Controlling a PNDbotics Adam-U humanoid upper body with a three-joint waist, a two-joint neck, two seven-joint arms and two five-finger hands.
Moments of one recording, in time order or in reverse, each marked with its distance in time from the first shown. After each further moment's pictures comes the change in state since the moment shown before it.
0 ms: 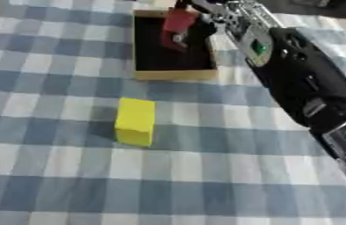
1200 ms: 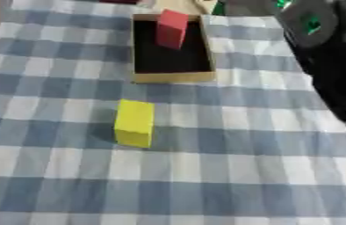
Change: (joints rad) left arm -0.023 0.075 -0.020 0.000 -0.073 0.073 -0.060; right arm 0.137 -0.211 -0.038 -0.634 -0.329 0.129 -0.028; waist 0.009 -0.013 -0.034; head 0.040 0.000
